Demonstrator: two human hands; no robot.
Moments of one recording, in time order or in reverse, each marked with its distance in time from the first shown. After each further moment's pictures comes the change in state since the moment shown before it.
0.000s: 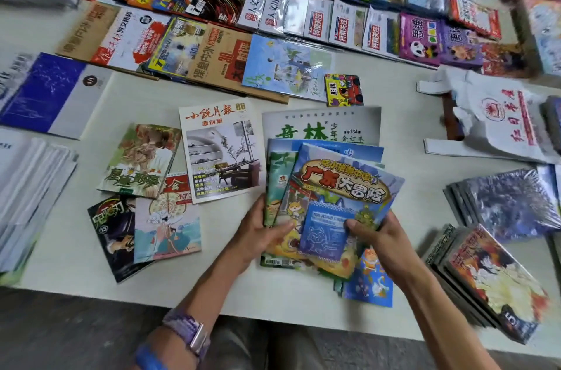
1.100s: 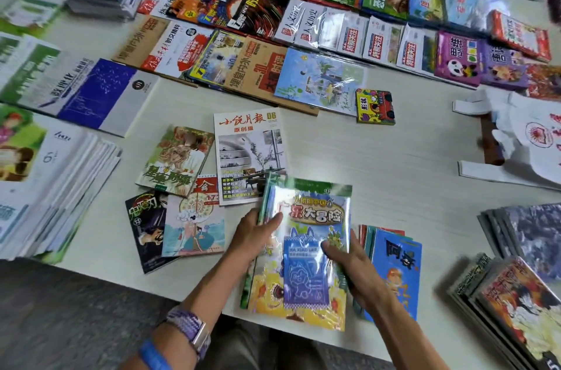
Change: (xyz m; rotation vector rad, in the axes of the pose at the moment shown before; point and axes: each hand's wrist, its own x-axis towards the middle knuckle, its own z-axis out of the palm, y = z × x) left_hand -0.001 -0.002 -0.040 0.293 0.309 -0.189; right_hand 0.015 0.056 0.066 0.094 -0.167 0.243
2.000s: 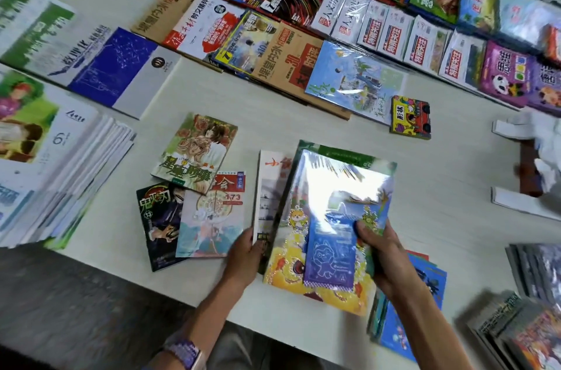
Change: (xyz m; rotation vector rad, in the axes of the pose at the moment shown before) left_hand 0.024 -0.070 -0.026 -0.024 0.166 -0.075; right_hand 0.041 -0.054 0.013 0.226 -0.074 -0.051
